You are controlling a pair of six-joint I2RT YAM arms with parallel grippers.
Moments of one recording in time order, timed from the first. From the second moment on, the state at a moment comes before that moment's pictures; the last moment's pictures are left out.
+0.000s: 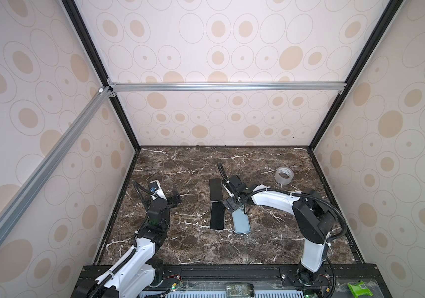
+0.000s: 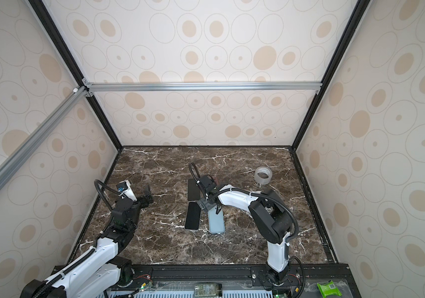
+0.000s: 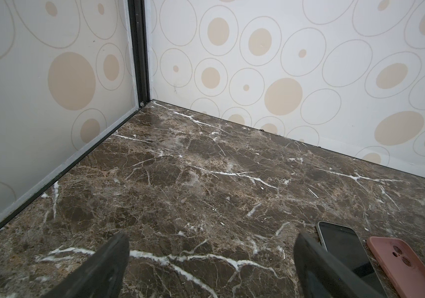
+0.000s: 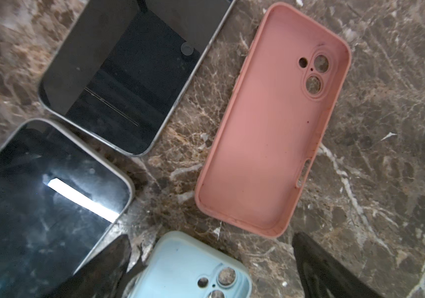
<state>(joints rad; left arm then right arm) -0.26 0.87 0.27 0.37 -0.44 -0.31 0.77 1.89 1.25 -0.52 0.24 0.06</state>
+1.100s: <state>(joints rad) -0.26 0.84 0.22 0.48 -0.53 -0.20 0.76 1.71 1.11 -0.46 0.33 0.05</state>
